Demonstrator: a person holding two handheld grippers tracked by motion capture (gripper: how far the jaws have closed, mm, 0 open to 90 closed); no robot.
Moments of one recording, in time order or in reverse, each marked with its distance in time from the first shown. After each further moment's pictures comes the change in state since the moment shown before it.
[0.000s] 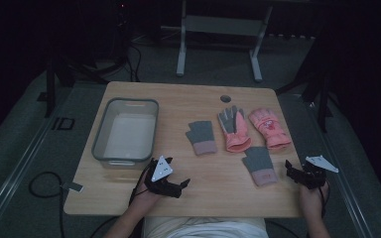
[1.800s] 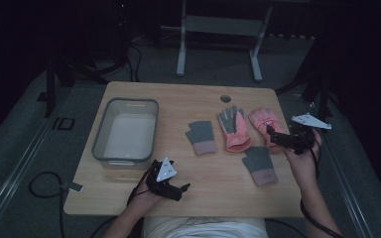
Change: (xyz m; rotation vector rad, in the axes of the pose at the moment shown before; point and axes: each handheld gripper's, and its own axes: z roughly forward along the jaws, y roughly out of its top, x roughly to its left) left arm -0.004 0.001 0.003 0.109 -0.030 0.040; right arm 0.070 0.148 -0.027 -0.094 0.196 -0.064
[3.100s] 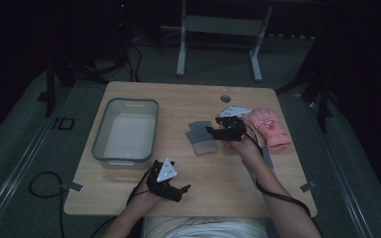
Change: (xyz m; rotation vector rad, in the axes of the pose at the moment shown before) left arm -0.001 0.000 0.001 0.008 -0.028 0.012; right arm 0.132 0.012 0.121 0.126 0.420 -0.265
